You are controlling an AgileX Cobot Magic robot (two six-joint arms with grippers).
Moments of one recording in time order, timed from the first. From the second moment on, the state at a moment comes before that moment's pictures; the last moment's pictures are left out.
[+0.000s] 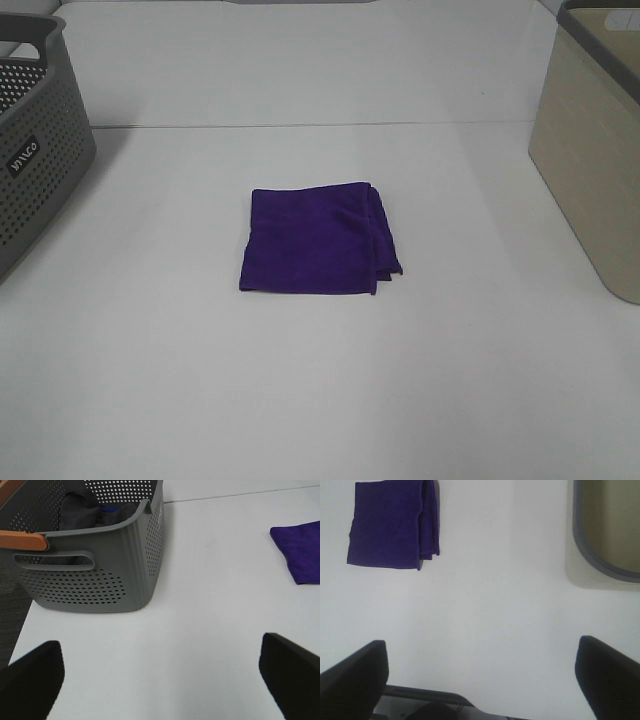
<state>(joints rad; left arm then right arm) 0.04 -0.01 -0.51 -0.03 1.04 0.07 0.02 1.14 -1.21 0.18 1.22 -0.05</state>
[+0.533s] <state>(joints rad) 0.04 -0.01 -0.51 -0.03 1.04 0.07 0.17 1.57 -1.21 0.44 0.99 -0.12</state>
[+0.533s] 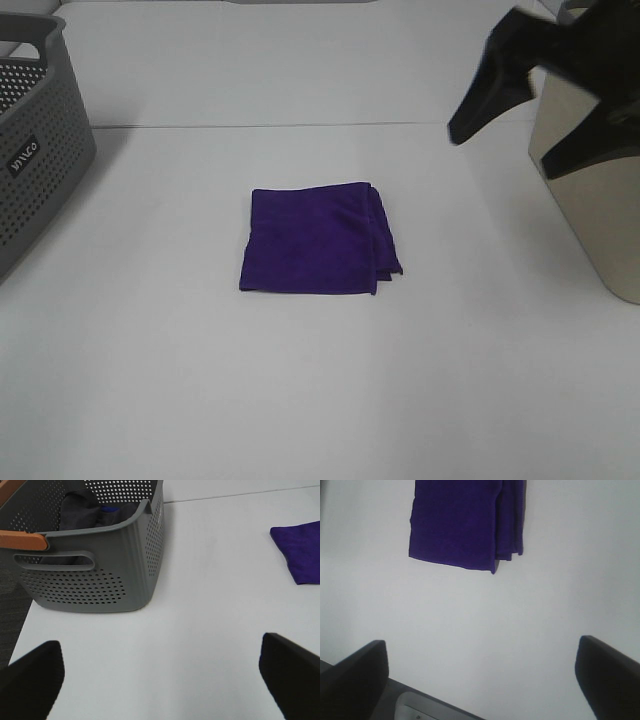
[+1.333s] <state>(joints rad) 0.04 -0.01 -0.51 -0.03 1.04 0.07 0.22 2.10 -1.27 0.77 0.64 -0.46</state>
